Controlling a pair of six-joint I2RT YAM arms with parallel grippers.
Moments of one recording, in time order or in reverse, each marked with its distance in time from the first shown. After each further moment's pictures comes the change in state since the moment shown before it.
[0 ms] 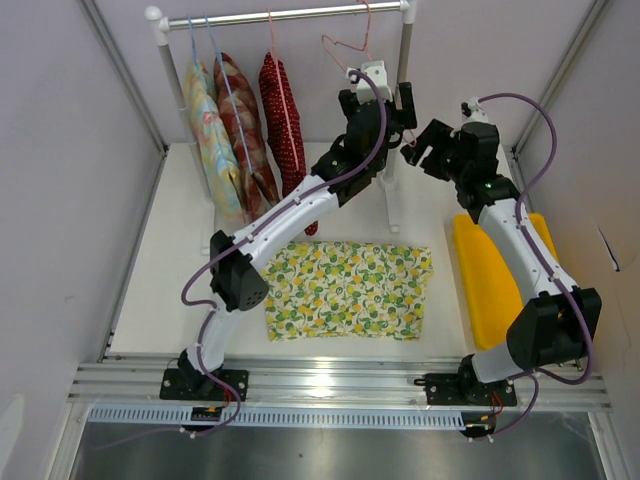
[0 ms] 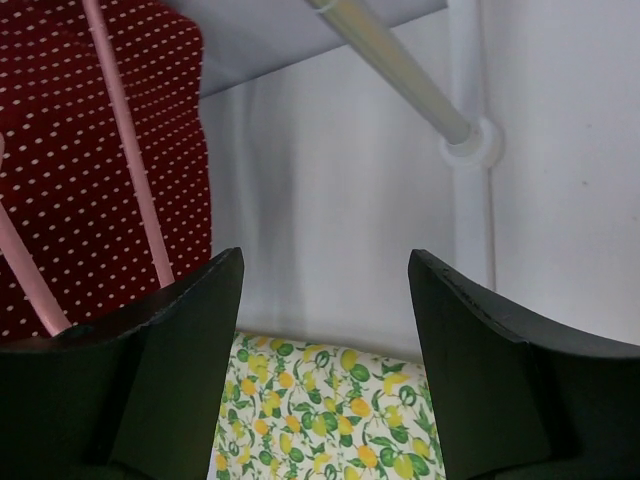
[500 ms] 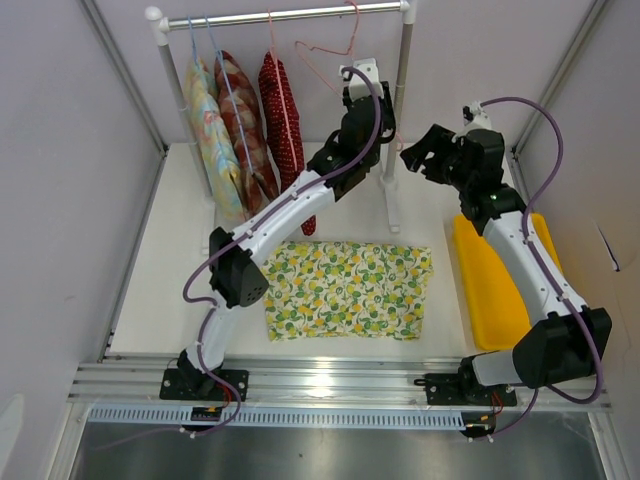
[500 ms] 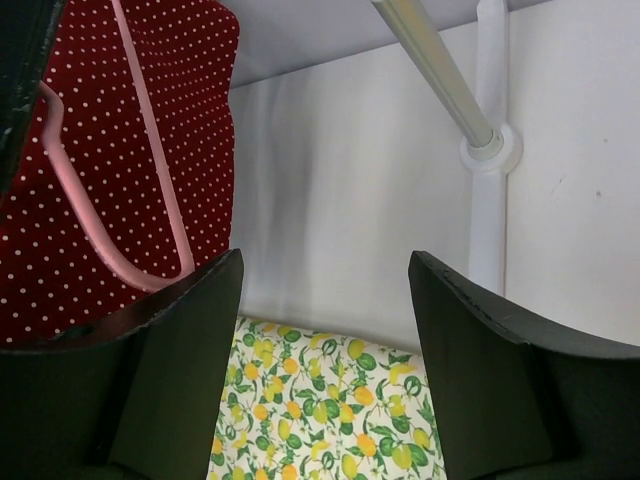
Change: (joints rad) left arm 0.040 0.035 0.015 -0.011 0.006 -0.005; right arm 0.043 -0.091 -0.053 0.023 -0.014 -0.042
